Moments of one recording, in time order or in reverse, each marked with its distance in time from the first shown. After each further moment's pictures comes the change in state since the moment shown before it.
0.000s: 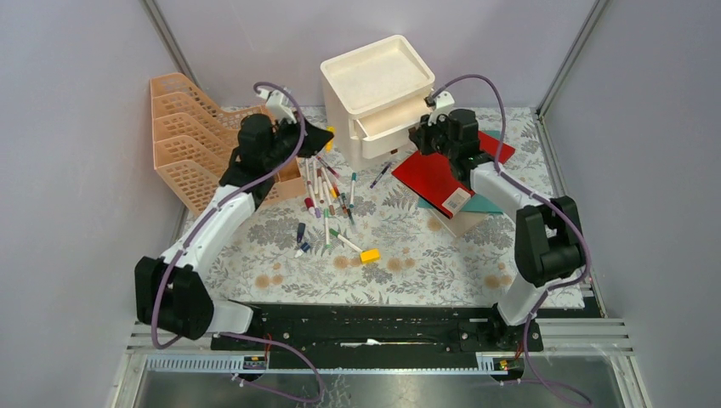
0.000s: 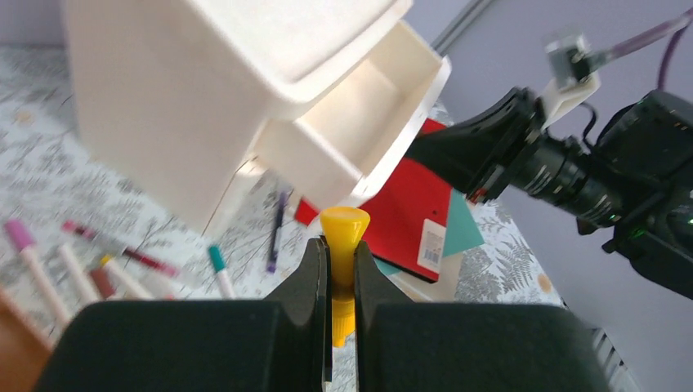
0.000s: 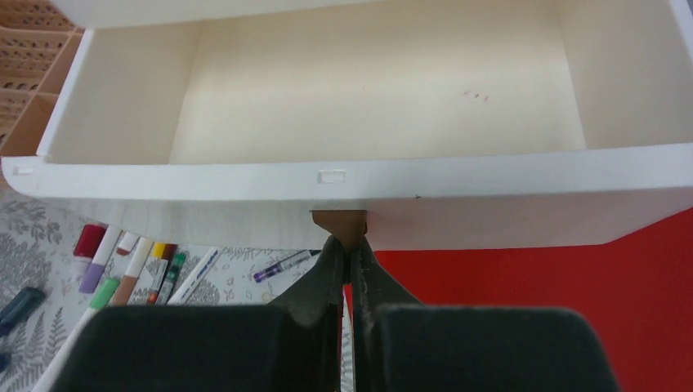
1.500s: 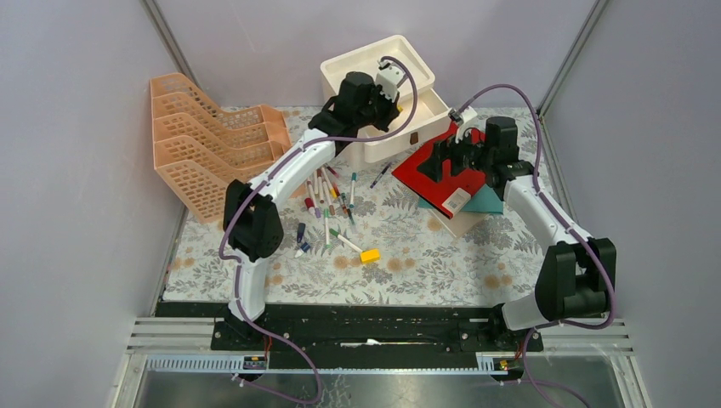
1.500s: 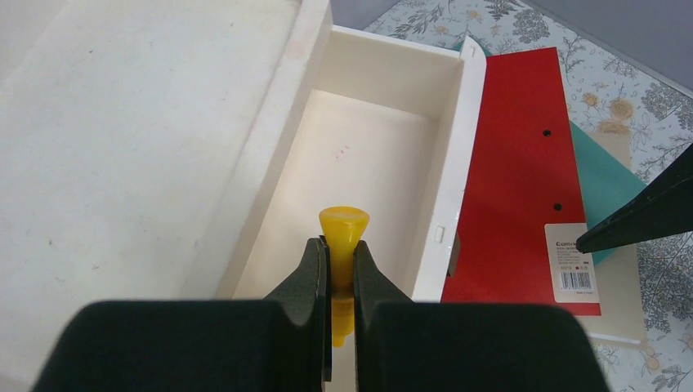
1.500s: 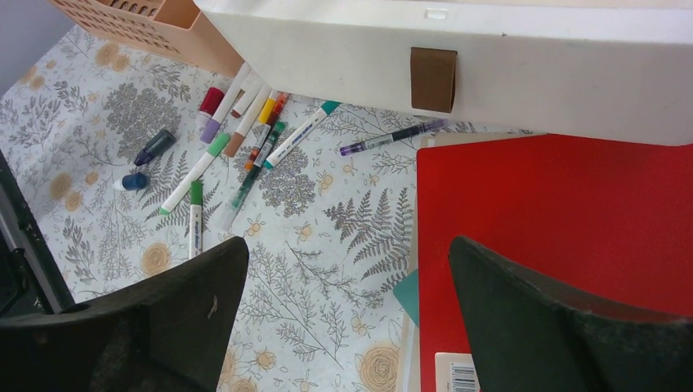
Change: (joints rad) left arm -0.314 0.729 0.908 -0.329 -0.191 0.595; right arm -0.160 -0.278 -0.121 -0.356 -0.430 -0.128
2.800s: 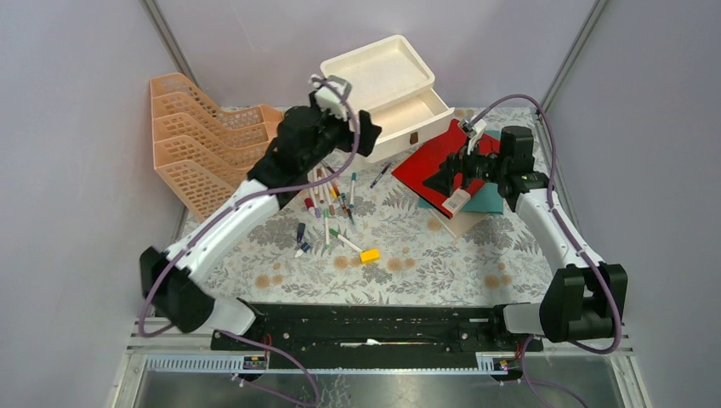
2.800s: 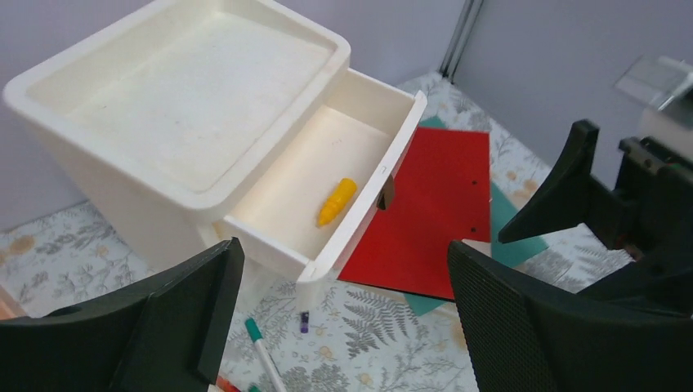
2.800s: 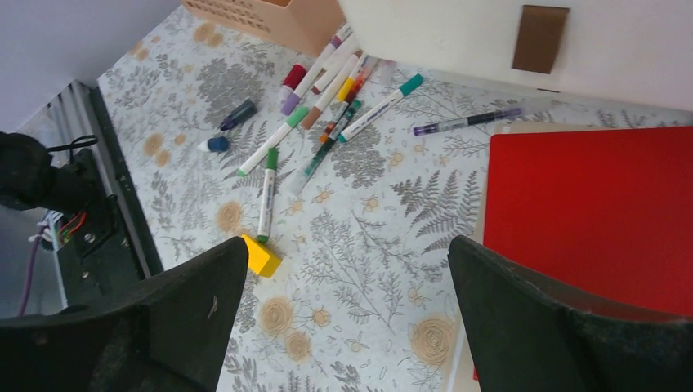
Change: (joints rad) left arm -0.033 -0.558 -0.554 0.188 -0.141 -0.187; right arm -0.068 -0.119 -0.076 -0.062 -0.222 -0.015
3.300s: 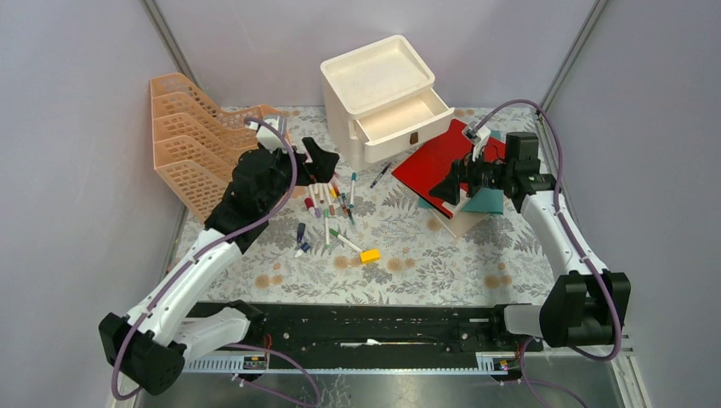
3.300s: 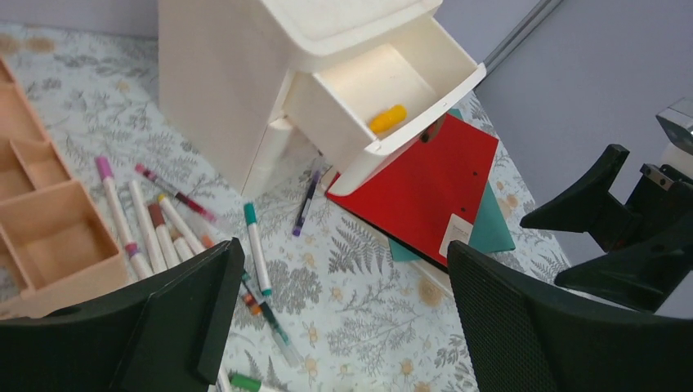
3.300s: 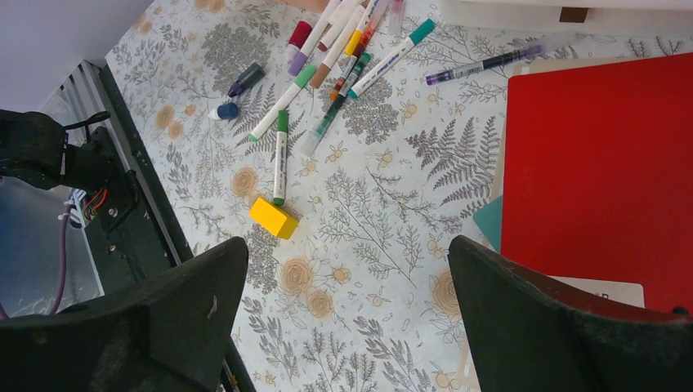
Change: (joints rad) left arm 0.120 -0.440 -0.433 -0.027 -0.074 -0.345; right arm -0.037 -0.058 -0.003 -0.208 -0.027 -0.066
